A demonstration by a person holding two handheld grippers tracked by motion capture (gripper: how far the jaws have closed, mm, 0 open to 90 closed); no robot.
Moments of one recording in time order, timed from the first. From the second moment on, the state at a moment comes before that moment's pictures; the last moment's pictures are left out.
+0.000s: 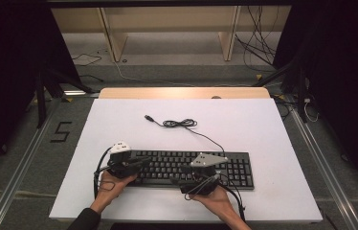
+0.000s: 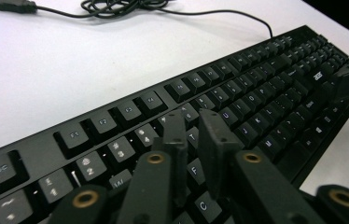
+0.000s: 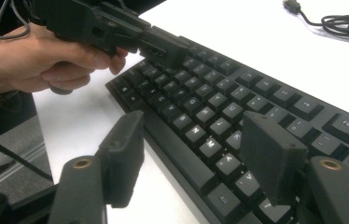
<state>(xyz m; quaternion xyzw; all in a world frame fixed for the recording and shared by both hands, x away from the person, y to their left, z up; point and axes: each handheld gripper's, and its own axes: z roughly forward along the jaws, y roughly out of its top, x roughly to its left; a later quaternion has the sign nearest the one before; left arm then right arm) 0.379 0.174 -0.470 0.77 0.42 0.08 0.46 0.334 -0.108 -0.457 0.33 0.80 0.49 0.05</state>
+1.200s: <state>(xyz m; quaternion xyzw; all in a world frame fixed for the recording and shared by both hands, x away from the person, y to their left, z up) 0.390 0.161 -0.481 0.80 0.42 0.09 0.41 0.333 -0.112 -0.455 0.33 0.80 0.49 0.07</state>
